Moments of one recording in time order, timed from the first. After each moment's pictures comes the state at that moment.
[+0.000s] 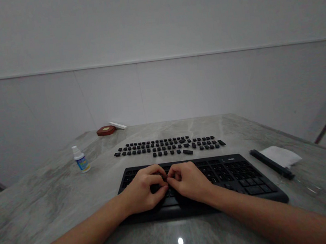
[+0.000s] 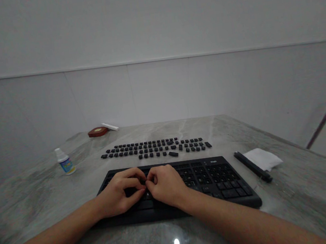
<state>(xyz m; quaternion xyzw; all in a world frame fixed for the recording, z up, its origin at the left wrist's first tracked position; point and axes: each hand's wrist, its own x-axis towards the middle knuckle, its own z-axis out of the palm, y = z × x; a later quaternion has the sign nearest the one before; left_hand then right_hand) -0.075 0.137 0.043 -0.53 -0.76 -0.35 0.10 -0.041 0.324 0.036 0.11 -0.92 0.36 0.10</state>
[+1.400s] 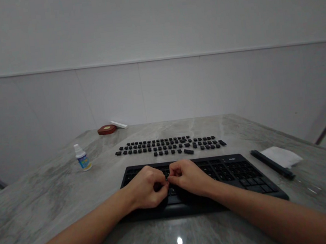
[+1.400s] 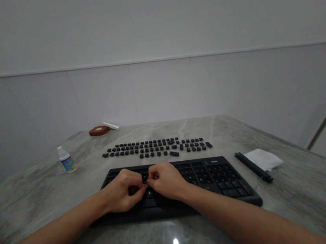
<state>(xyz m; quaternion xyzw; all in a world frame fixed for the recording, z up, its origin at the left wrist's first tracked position) -0.082 0.141 0.041 -0.56 -0.77 -0.29 0.09 -0.049 0.327 0.043 0.13 -0.92 0.36 0.04</state>
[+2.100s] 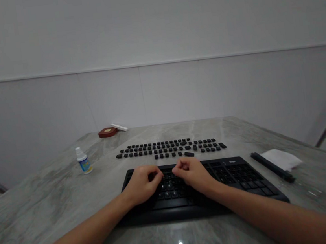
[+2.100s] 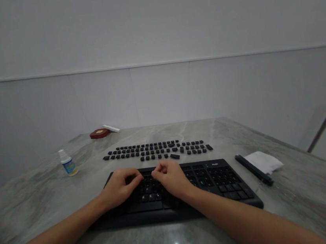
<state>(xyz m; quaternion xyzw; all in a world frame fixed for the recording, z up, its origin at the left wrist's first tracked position) -0.090 0.134 0.038 -0.39 -0.86 -0.33 0.09 -0.056 0.334 0.030 0.06 -0.79 0.60 0.07</state>
